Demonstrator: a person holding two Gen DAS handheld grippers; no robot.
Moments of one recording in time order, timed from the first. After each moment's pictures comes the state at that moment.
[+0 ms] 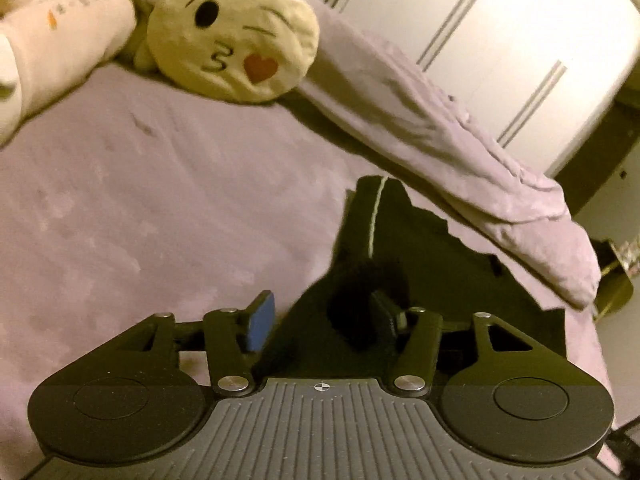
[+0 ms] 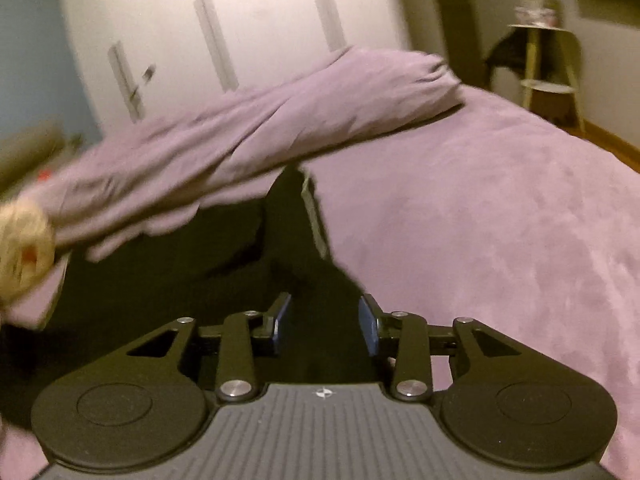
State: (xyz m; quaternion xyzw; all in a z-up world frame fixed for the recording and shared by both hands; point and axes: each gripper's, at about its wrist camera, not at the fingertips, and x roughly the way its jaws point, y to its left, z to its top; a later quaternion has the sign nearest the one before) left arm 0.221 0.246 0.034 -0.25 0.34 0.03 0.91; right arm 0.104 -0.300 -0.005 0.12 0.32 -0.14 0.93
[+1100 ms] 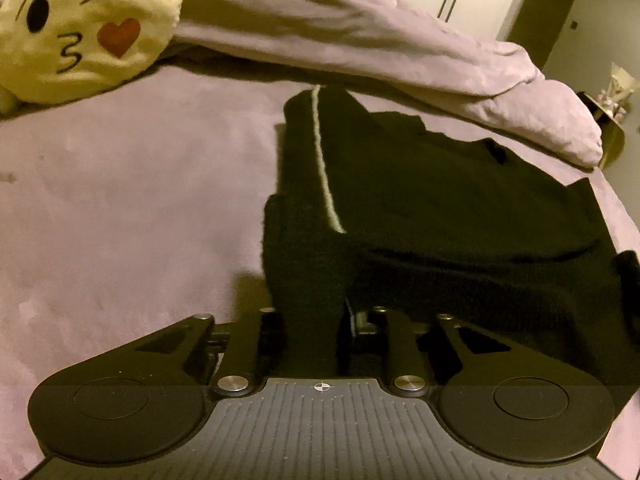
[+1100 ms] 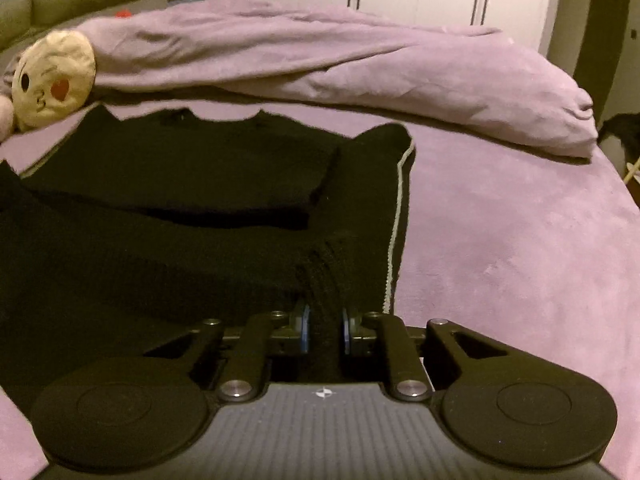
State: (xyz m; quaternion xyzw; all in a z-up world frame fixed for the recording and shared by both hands) left arm 0.324 0.196 -0.019 -0.09 0.42 -0.09 0.90; right arm 0.221 -0.292 -0.023 -0.06 0.41 -0.01 0.91
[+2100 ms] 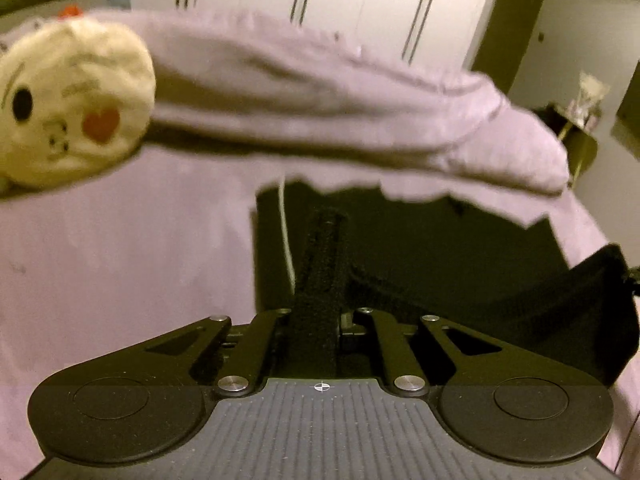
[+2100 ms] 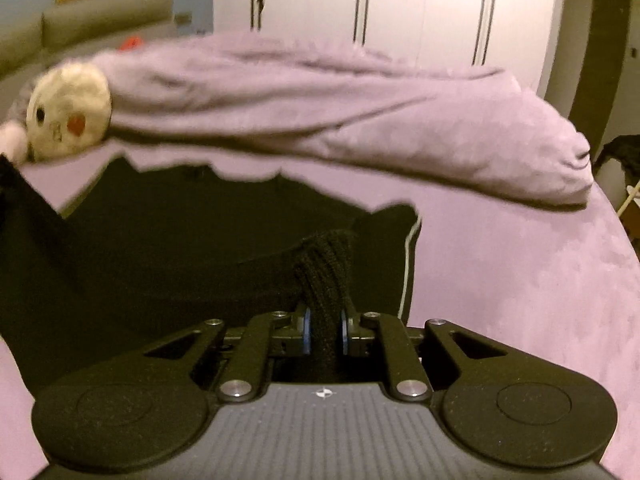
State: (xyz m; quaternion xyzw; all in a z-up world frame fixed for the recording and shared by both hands) left arm 0.327 0.200 0.052 -0.08 0.36 -0.12 0.92; right arm 0.238 -0.273 0.039 -0.05 0.36 -0.01 0.93
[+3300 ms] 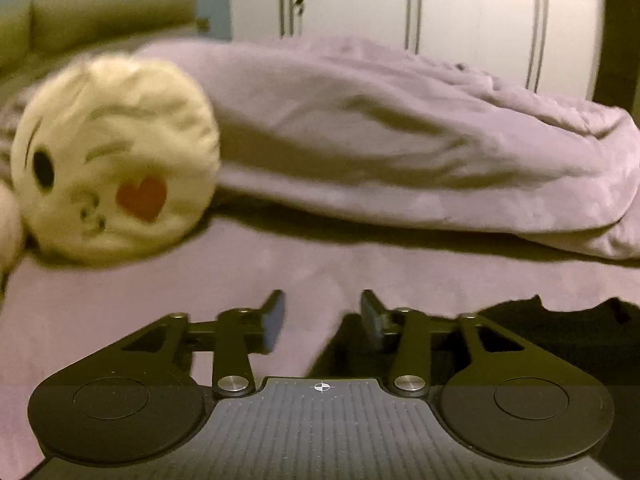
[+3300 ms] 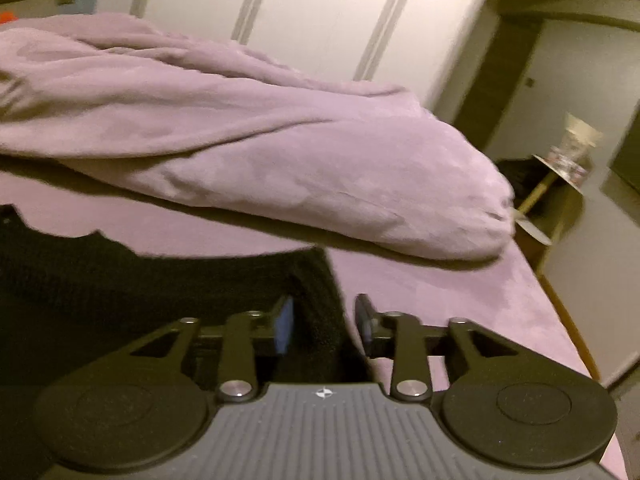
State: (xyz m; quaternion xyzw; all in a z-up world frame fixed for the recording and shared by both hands) left arm 0.488 0.178 0.010 -0.05 0.34 0.08 0.94; right arm 0.390 -0.291 -0.012 -0.14 0.34 -0.23 0.90
